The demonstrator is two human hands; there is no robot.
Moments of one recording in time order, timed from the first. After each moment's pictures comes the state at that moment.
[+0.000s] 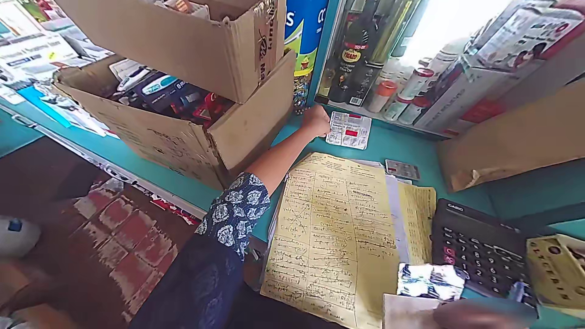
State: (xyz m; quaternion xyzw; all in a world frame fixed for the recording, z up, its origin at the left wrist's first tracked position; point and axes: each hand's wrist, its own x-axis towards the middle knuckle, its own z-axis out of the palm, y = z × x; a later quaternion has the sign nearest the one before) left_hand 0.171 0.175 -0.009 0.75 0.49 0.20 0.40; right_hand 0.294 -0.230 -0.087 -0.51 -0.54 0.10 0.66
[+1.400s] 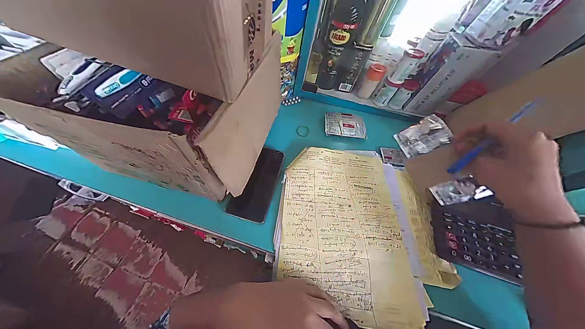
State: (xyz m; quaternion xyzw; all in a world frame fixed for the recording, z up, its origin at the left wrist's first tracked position) left_hand 0.007 -0.076 -0.065 0.91 -0.21 0.15 0.33; right_hand 0.384 -0.069 0.034 -0.76 -0.59 -0.03 0.28
